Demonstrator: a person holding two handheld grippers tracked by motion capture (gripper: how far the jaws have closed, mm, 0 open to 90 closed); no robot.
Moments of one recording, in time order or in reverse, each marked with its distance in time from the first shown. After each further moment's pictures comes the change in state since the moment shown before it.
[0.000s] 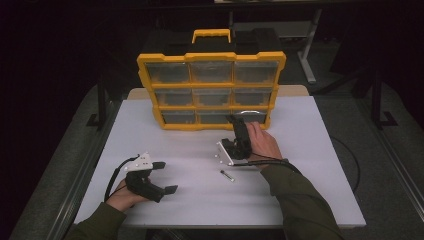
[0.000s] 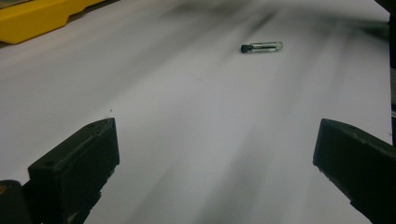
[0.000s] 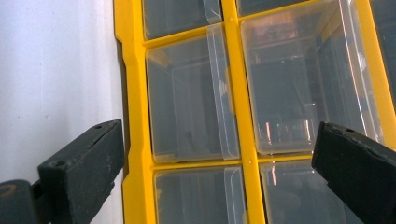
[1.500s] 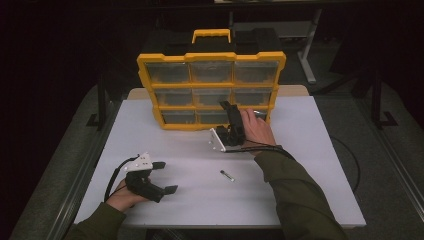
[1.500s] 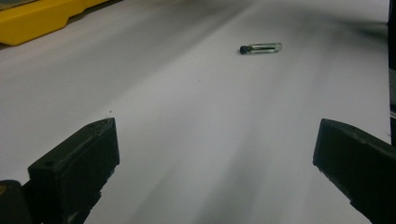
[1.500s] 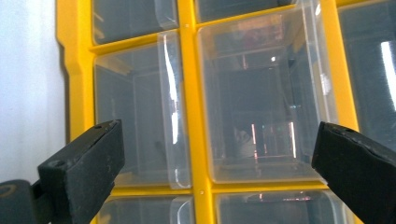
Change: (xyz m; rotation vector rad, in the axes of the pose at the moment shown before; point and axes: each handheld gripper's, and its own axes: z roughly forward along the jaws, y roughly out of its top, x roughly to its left) left arm 0.000 0.000 0.000 -0.003 -0.002 0.002; right arm -0.029 0.011 0.026 0.009 -0.043 -0.033
